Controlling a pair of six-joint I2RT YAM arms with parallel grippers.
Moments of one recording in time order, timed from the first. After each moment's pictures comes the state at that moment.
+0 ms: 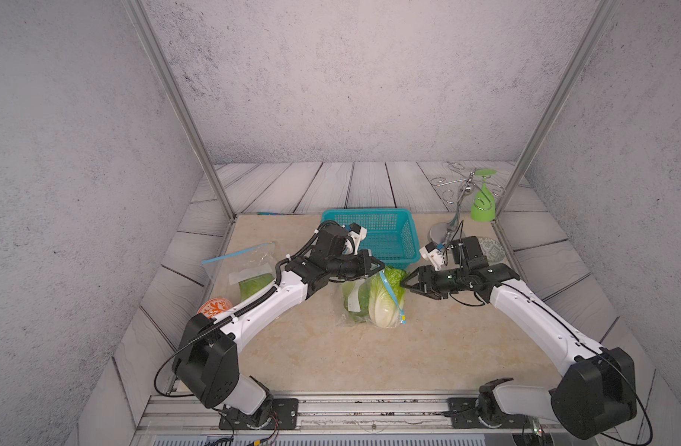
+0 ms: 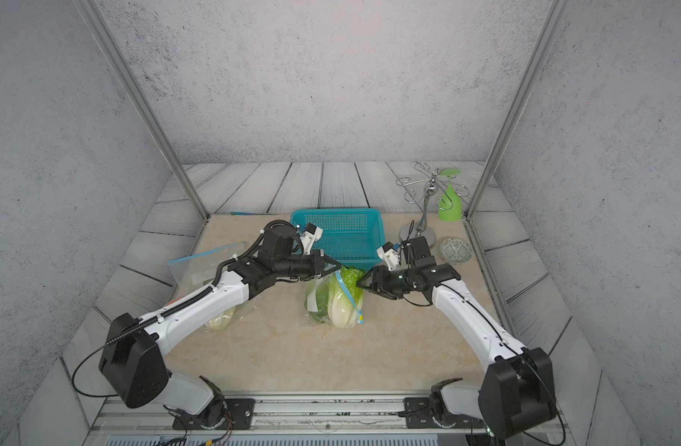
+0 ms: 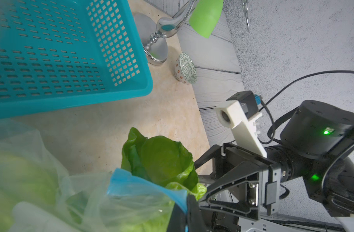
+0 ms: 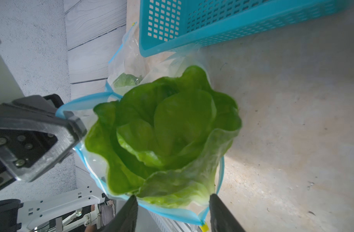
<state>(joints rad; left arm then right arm) -0.66 1.51 1.20 -0.19 0.56 -0.80 0.34 1.30 1.01 -0.61 -0.75 0.53</state>
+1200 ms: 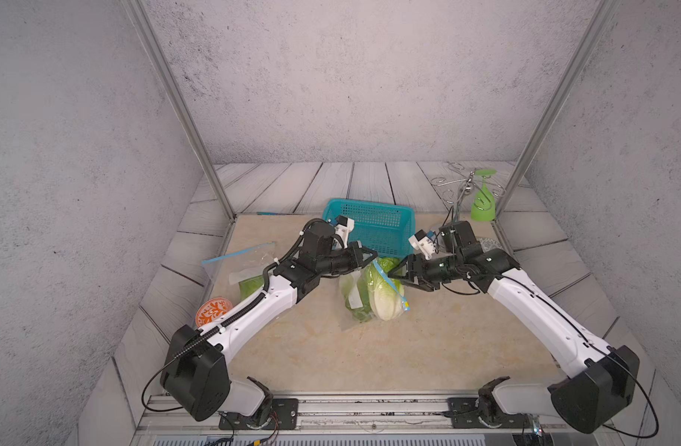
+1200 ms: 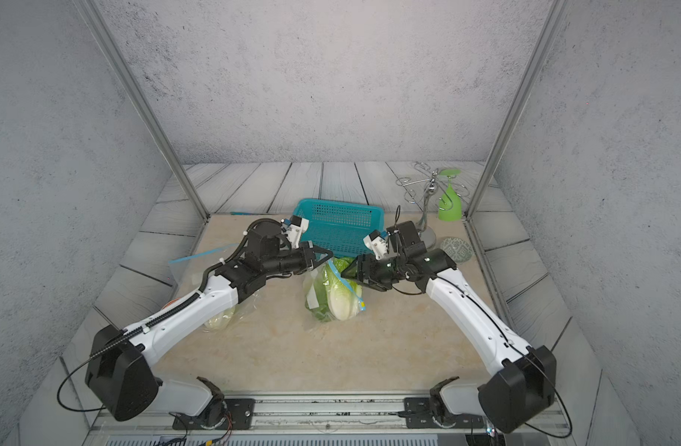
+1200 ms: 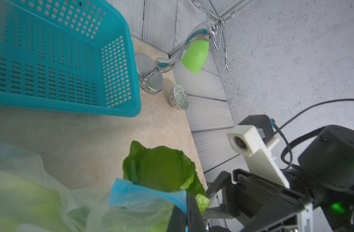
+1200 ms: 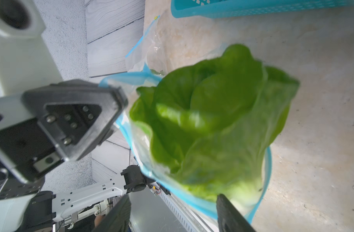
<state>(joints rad) -0.61 1.42 1.13 -0.06 0.49 -0.89 0.45 1.31 1.27 -0.83 -0.70 0.61</state>
